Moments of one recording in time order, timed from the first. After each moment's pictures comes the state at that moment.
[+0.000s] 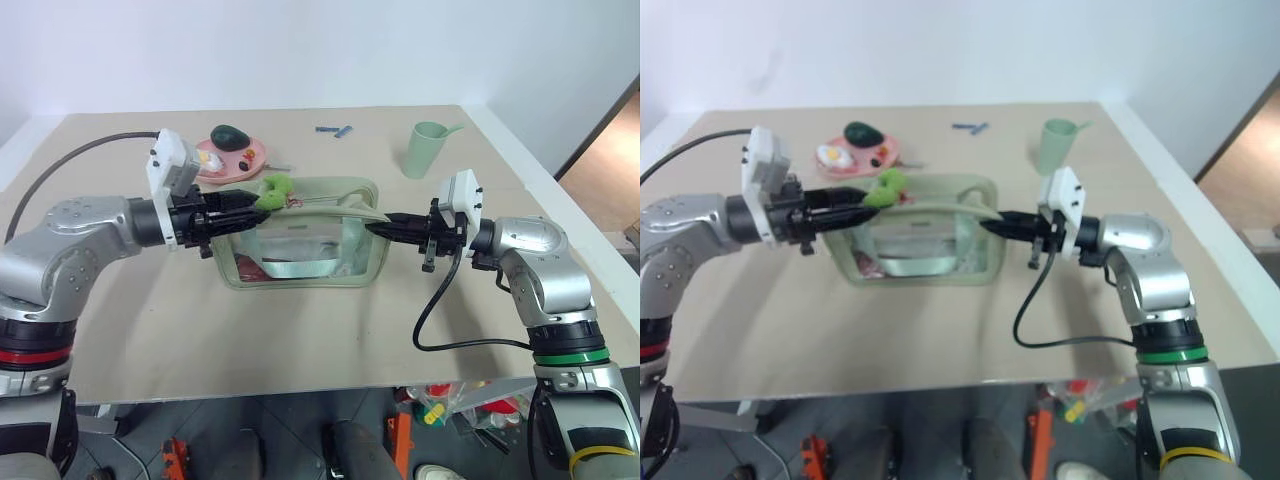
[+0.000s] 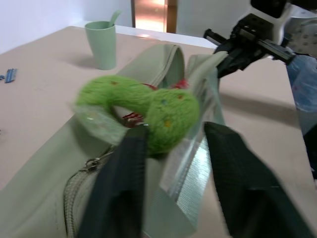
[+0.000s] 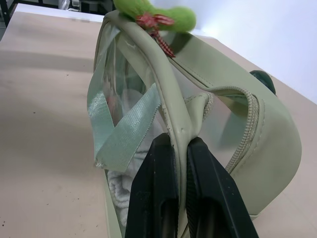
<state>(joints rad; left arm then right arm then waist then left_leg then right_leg) -0.64 0.82 0.10 -0.23 -0.78 0.78 -0.94 -0.65 -0.63 0.01 0.09 0.39 0.19 1.17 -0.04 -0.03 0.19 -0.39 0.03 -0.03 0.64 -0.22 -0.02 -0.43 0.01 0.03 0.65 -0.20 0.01</state>
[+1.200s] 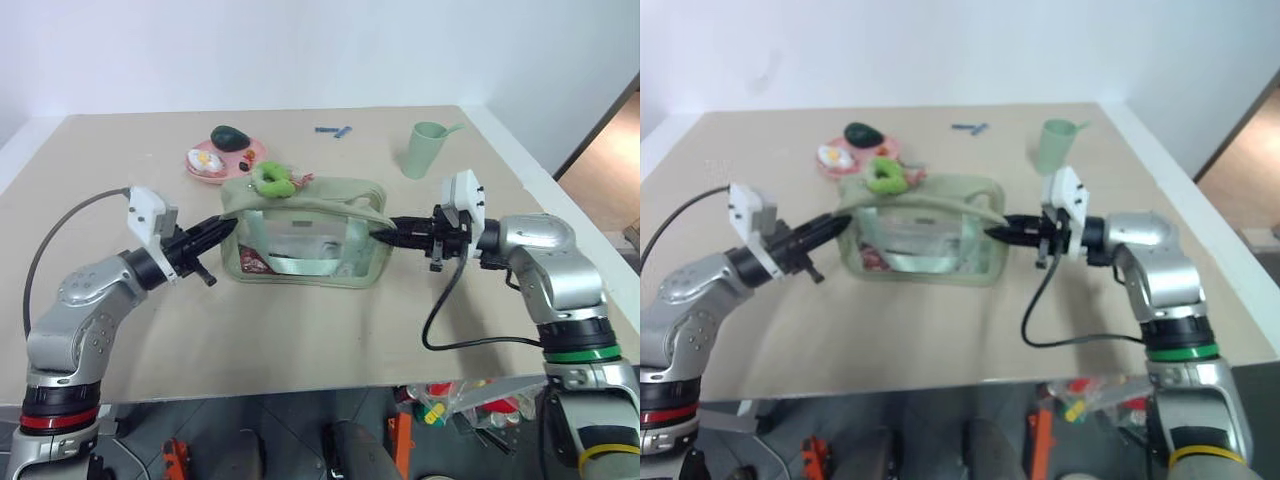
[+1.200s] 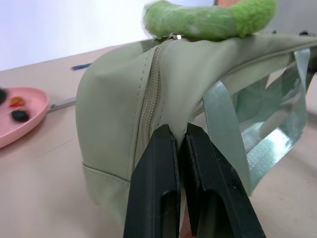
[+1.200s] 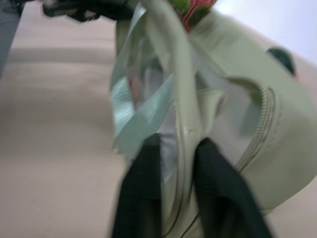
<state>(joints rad) -0.33 0.56 0.21 -0.25 -0.59 0.50 -0.73 -0.63 -0.70 0.03 0.05 0.41 0.33 1.23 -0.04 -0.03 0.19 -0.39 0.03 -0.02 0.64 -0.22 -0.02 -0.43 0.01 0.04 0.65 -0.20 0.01</state>
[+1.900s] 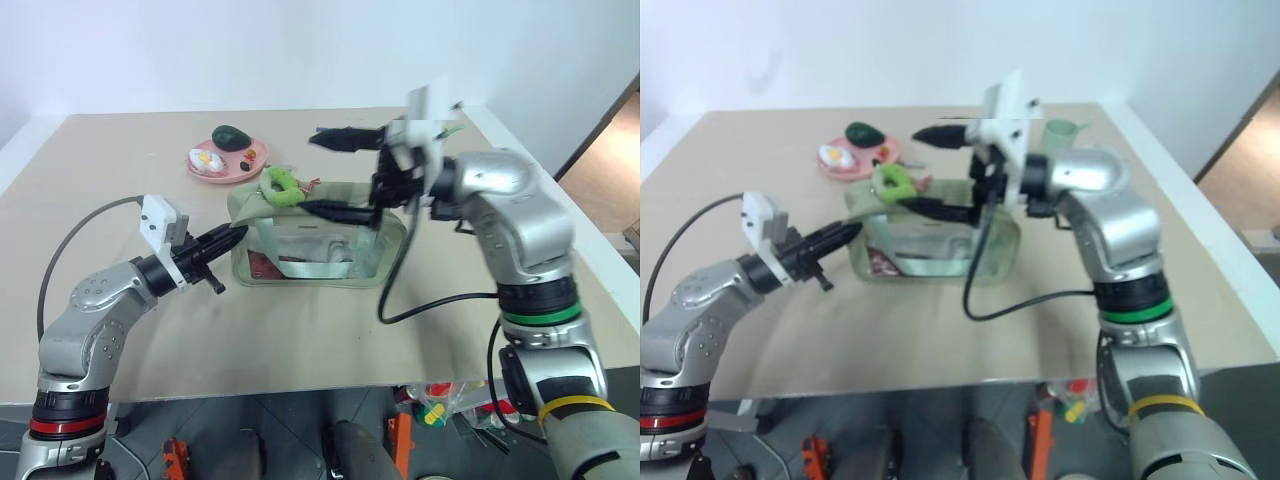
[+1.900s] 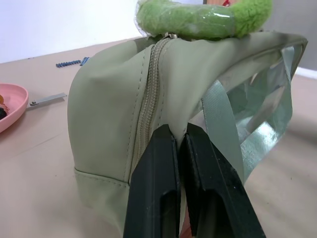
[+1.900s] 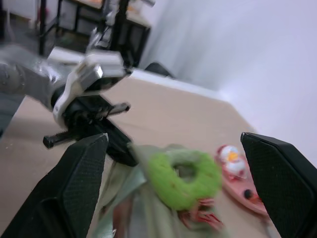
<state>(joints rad) -0.31 0.52 0.18 -0.27 -0.59 0.50 -0.72 -0.94 -0.48 0.16 -0.05 0.38 0.39 1.04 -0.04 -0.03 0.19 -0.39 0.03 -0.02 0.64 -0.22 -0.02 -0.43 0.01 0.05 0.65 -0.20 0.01</state>
